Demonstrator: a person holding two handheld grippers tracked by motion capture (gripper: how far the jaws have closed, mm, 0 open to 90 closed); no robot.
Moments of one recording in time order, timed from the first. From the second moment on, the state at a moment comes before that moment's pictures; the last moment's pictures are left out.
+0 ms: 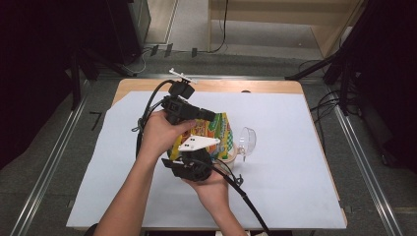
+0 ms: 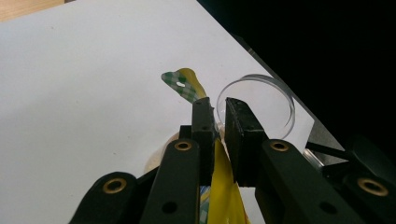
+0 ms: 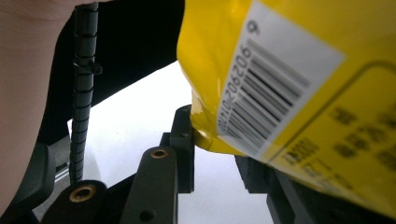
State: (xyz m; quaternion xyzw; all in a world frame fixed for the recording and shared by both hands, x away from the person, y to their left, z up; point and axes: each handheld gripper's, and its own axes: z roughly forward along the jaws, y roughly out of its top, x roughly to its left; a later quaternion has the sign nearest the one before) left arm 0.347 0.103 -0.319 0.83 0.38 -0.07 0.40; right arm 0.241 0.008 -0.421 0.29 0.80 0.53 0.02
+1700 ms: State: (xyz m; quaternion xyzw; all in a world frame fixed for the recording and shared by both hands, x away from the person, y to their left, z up) left arm 0.348 0.107 -0.315 0.81 0.38 -0.03 0.44; right arm 0.254 0.007 -0.418 0.29 0.80 0.52 0.04
